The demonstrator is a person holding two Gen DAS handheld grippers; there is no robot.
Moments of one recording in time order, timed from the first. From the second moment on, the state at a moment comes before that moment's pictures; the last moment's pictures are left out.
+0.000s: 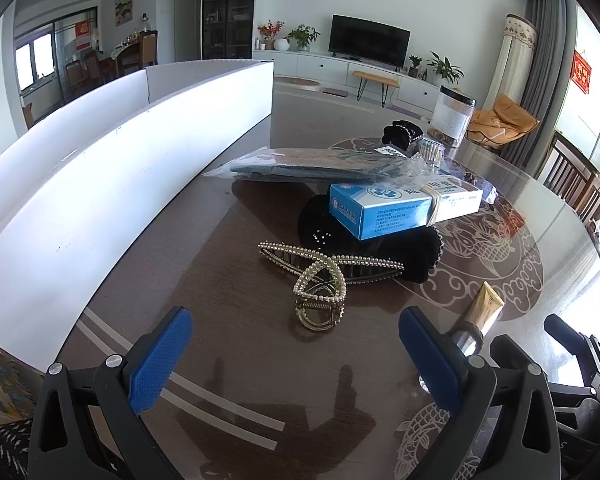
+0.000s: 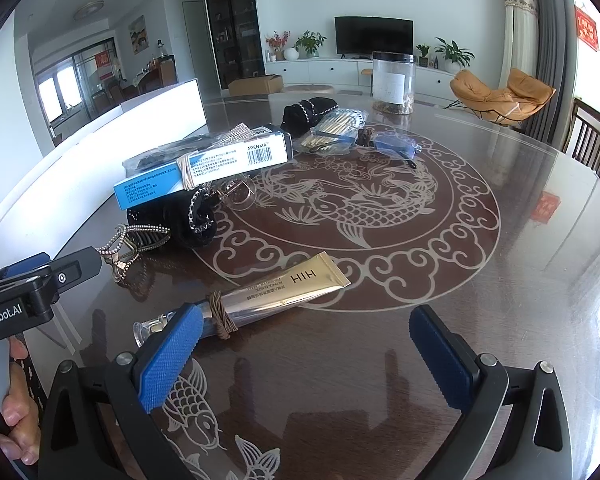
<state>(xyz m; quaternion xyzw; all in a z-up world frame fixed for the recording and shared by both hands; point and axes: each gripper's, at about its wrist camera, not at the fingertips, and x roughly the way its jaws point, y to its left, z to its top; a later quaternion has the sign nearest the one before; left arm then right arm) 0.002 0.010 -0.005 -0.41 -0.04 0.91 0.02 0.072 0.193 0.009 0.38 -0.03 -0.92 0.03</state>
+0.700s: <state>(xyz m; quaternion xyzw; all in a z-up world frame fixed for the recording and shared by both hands) 0.004 0.009 -0.001 -0.40 -0.04 0.92 0.02 0.072 0.193 0.007 0.39 -0.02 -0.92 0.03</state>
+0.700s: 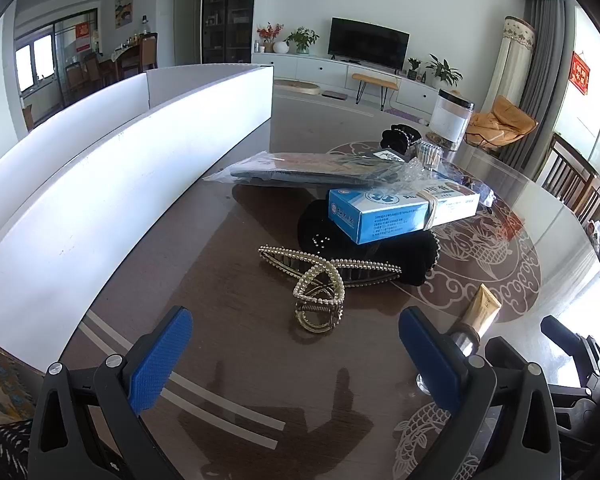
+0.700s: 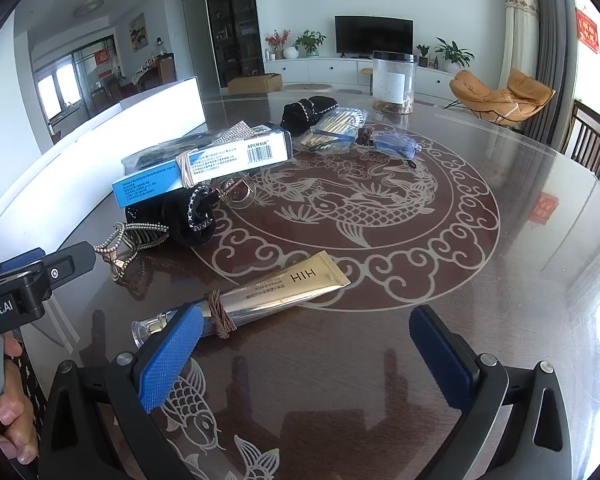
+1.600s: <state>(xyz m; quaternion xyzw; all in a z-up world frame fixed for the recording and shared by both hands) 0.008 0.009 0.001 -0.40 -0.05 0.92 0.03 0.067 0.187 0.001 0.40 0.00 -0.91 0.02</state>
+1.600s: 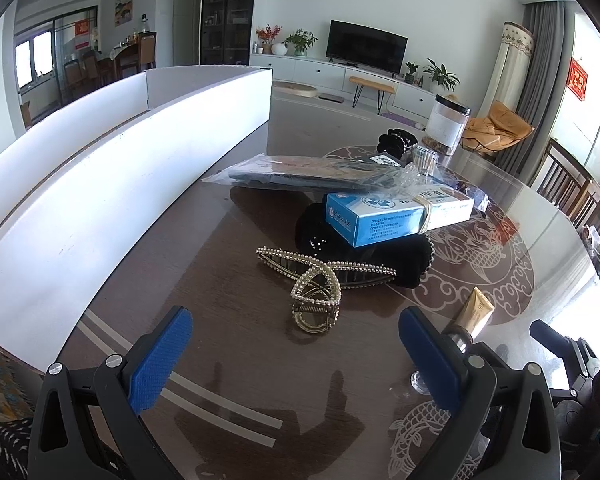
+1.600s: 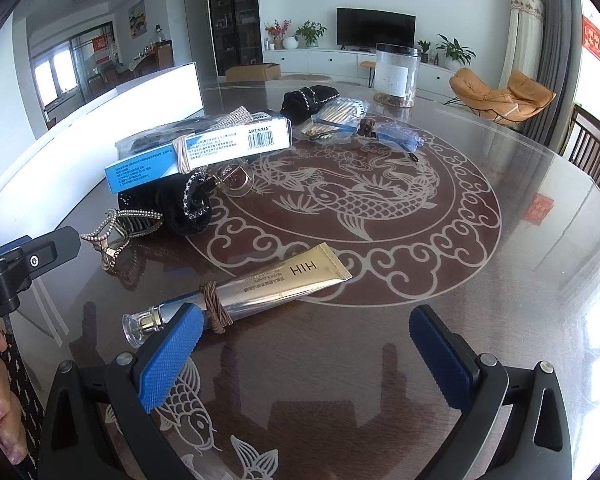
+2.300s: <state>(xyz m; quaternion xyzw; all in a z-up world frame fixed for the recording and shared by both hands) 0.004 0.002 0.002 -0.41 -0.07 0.91 0.05 0.053 0.175 -0.012 0.45 0.04 -0.89 -0.01</state>
